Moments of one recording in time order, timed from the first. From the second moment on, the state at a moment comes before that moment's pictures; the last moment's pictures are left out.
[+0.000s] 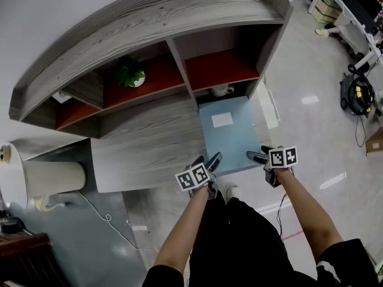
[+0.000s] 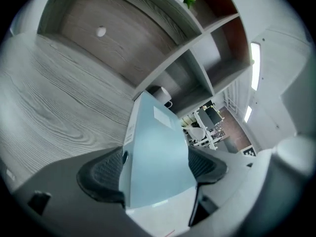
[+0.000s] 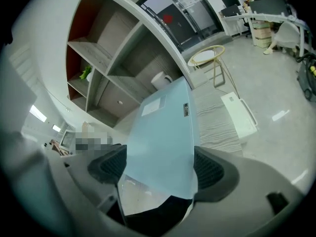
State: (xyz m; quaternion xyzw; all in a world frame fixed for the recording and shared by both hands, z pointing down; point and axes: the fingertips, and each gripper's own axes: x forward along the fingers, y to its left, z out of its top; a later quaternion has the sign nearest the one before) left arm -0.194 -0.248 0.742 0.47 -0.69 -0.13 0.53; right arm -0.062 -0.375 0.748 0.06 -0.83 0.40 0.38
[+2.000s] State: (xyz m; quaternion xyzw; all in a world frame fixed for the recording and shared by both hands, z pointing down) left arm -0.247 0.110 0.384 0.50 -0.86 -0.06 0.11; right arm -0.090 -0.101 0.390 0.08 -0.99 0.10 0.09
